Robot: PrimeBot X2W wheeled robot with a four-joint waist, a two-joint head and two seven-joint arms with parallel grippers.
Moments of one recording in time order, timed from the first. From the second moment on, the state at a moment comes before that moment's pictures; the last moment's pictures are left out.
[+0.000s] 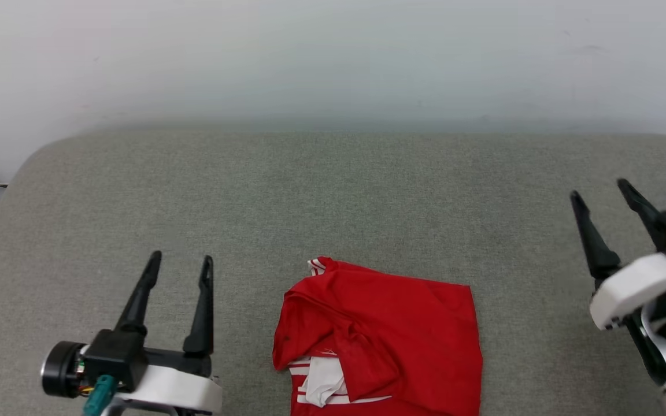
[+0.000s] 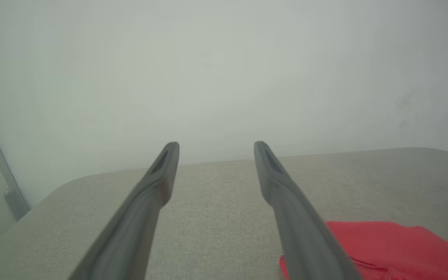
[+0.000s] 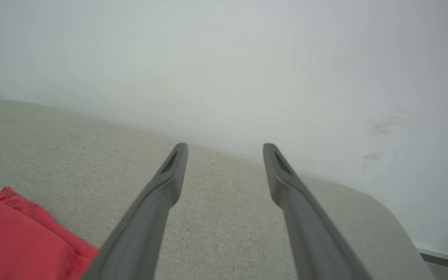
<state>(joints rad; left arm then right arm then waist) 0.02 0.08 0.00 -0.06 -0.07 -0.12 -0.26 -0.33 -0.33 0.10 0.26 0.20 0.13 -0.05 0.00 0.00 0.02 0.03</state>
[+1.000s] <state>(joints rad) 0.04 0.06 -0.02 -0.01 -0.05 -0.12 -0.26 -0.03 -0.12 -0.01 0.06 0.23 0.13 0.17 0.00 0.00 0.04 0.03</state>
